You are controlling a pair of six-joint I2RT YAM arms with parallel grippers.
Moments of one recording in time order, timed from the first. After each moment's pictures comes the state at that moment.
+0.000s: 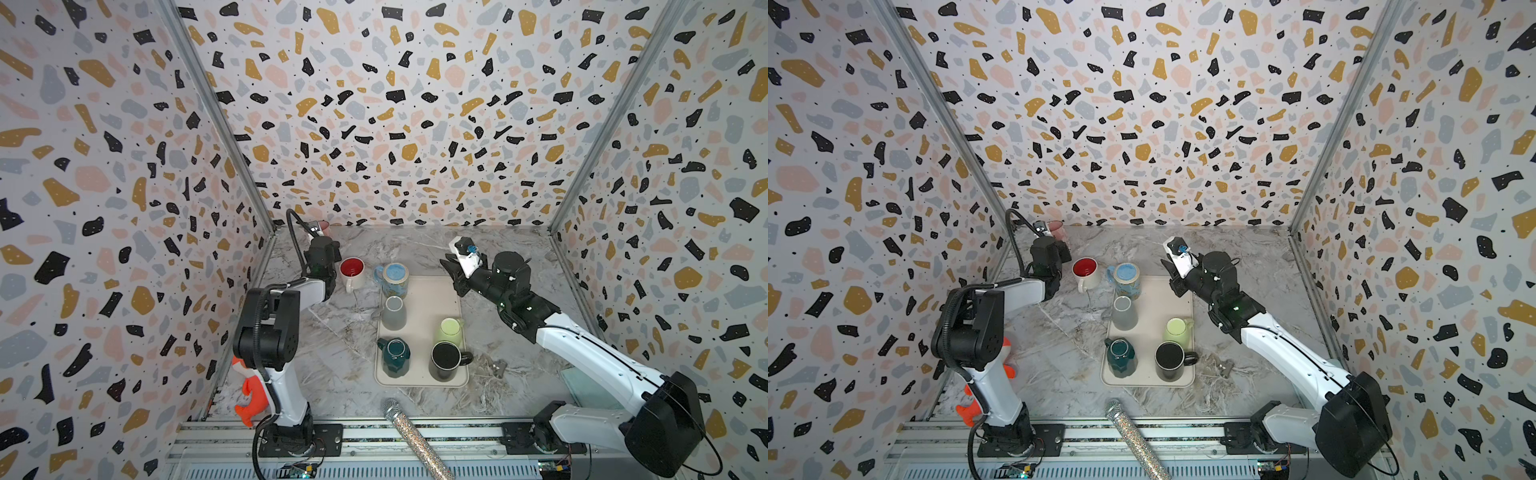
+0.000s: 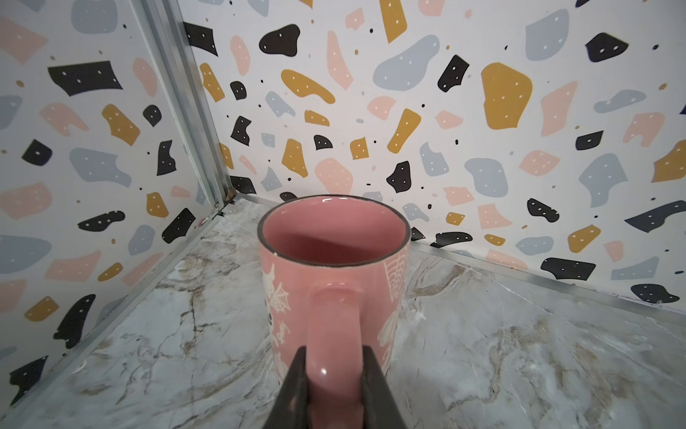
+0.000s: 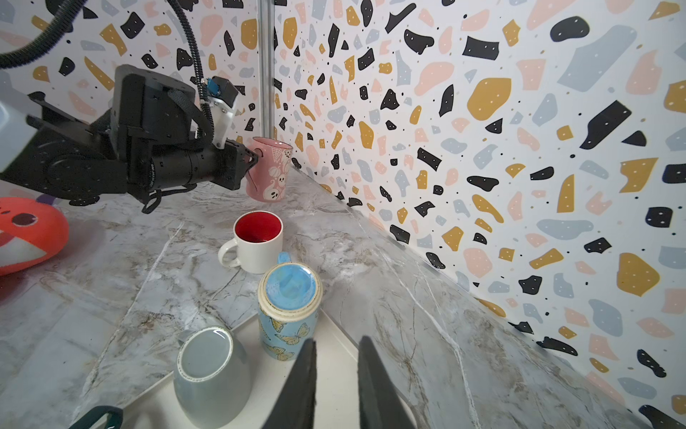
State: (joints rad) left arm -0.11 1.88 1.07 0.53 -0.37 -0.18; right arm 0.59 1.23 0.95 0.11 -0.17 -0.21
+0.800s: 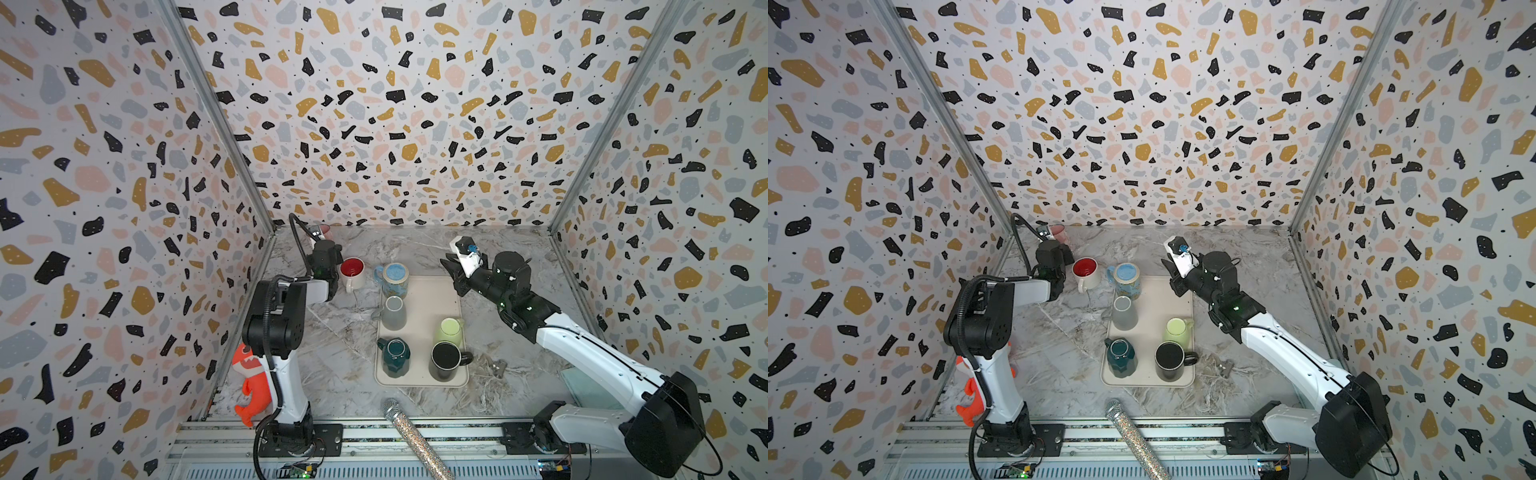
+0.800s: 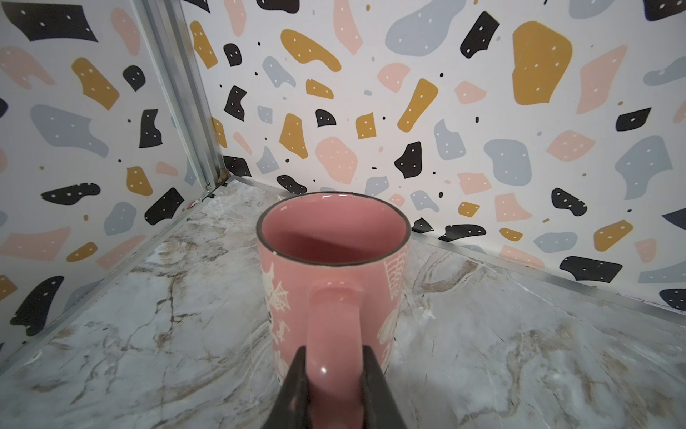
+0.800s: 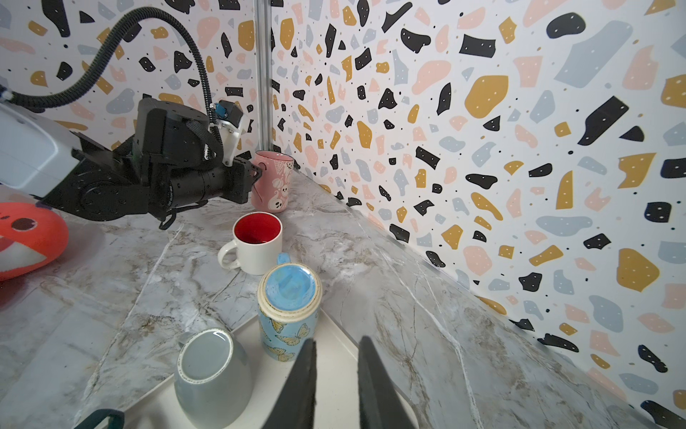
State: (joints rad) left arm -0.11 1.97 1.08 0.58 -0.36 -0.23; right arm 0.59 1.23 0.95 0.11 -0.16 -0.19
